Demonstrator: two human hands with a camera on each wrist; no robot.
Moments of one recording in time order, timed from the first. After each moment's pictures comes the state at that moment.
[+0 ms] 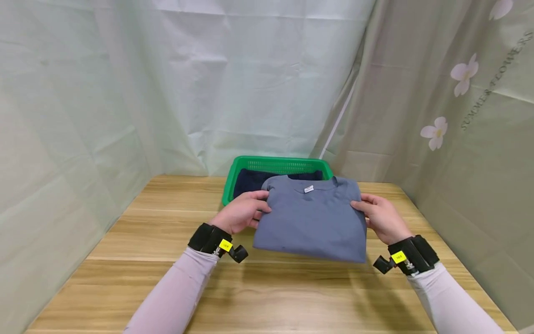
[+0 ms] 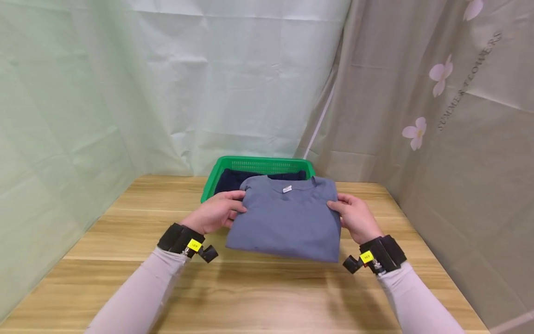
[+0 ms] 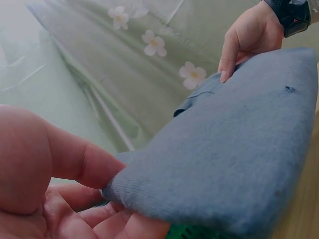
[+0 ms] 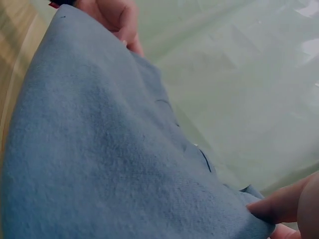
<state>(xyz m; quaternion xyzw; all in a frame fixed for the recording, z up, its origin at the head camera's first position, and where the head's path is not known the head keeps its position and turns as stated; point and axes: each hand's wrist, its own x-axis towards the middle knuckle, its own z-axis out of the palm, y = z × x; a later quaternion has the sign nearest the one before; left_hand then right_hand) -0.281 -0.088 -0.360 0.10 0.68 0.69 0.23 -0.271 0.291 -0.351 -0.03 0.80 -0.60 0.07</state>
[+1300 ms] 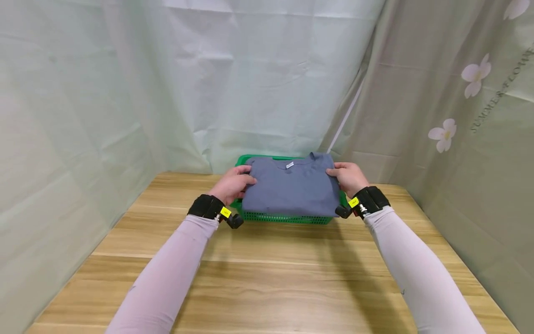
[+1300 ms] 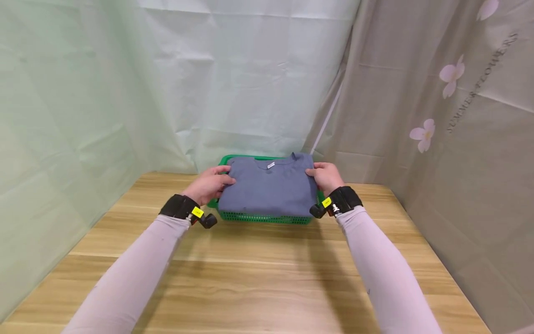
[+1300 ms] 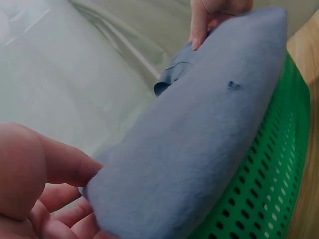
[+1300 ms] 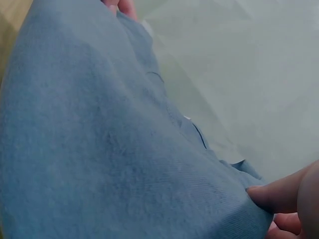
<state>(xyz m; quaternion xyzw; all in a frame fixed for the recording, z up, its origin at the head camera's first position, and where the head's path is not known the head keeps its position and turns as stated) -0.348 -0.123 -0.342 0.01 0.73 0.67 0.13 -0.373 0.221 -0.316 0.01 0.81 -0.59 0.06</state>
